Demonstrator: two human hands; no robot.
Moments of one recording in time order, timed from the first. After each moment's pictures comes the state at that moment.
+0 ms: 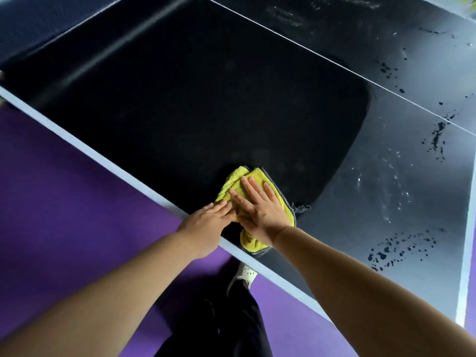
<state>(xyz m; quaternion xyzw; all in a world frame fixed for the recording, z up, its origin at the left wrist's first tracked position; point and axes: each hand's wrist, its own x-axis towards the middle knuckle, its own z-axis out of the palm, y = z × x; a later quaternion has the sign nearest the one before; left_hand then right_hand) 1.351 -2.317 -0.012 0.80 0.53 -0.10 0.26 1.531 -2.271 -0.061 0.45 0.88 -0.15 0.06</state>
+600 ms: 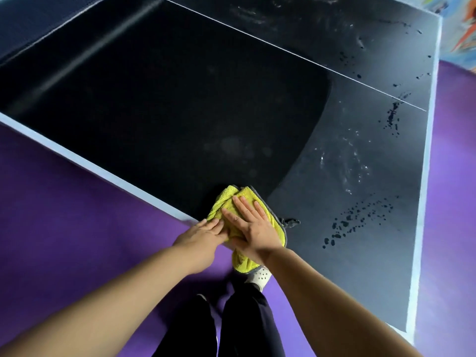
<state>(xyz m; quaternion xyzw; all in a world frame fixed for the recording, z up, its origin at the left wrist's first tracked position) 1.413 -2.372 0.002 0.80 0.48 -0.22 0.28 1.588 -2.361 -0.070 0.49 0.85 -0.21 -0.07</state>
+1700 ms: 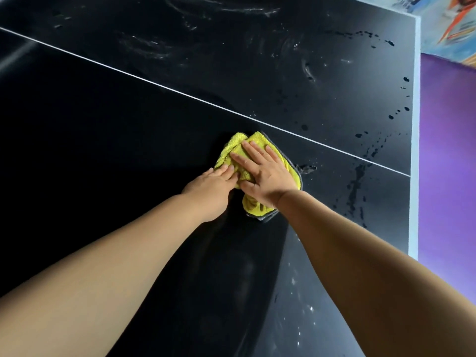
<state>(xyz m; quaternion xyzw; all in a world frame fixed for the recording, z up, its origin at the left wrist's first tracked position) 1.705 -1.922 -0.035 0.83 0.51 -0.16 0.19 1.875 -1.897 -0.086 0.54 0.83 -0.13 -0.04</state>
